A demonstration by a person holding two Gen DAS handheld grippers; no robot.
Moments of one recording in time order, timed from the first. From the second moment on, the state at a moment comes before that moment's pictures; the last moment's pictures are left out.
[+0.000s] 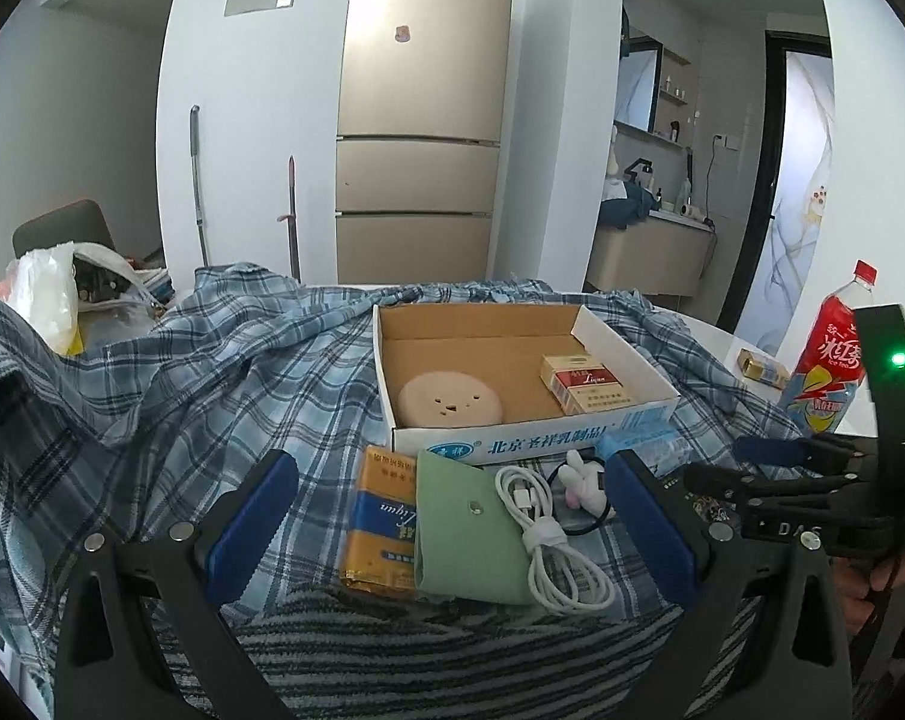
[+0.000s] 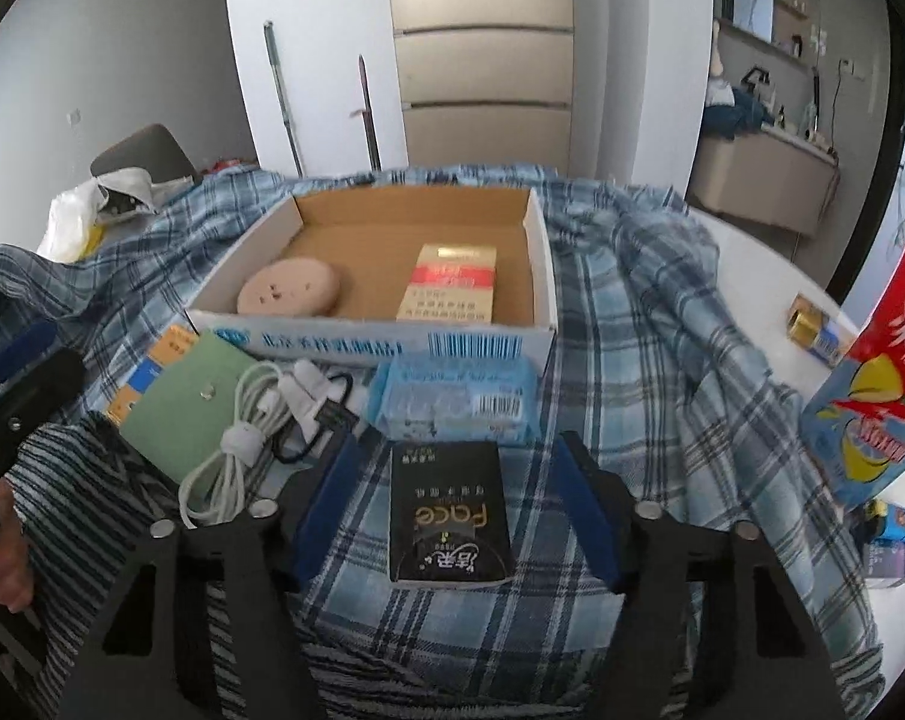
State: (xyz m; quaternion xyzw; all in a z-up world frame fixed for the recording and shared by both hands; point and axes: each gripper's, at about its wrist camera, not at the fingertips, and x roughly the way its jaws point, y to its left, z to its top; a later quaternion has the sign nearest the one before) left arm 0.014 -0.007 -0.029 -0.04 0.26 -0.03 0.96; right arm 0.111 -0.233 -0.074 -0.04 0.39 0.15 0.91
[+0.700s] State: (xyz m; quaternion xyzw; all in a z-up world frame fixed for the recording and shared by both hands) left arm 0.030 -0.028 -0.029 -0.05 0.34 -0.07 0.94; right arm 0.109 -0.237 -0.078 -0.02 0.41 0.16 0.90
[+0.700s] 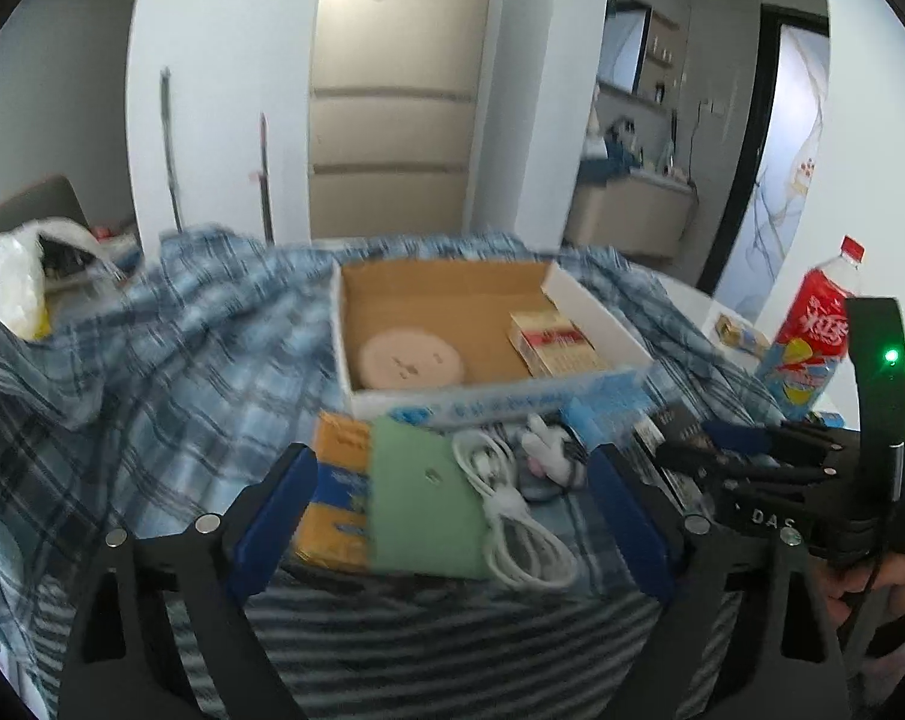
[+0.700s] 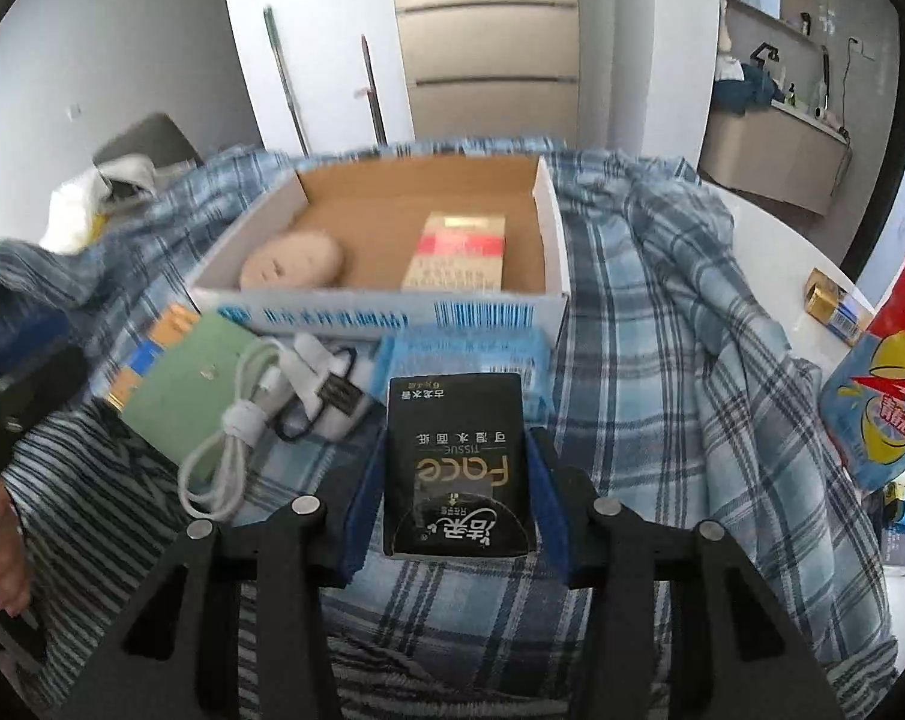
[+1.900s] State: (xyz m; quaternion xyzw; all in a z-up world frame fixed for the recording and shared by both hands) left arm 0.069 -0.063 -0.069 -0.06 0.42 -0.11 0.90; right arm 0.122 -0.243 -0.091 0.01 0.44 0.16 0.88
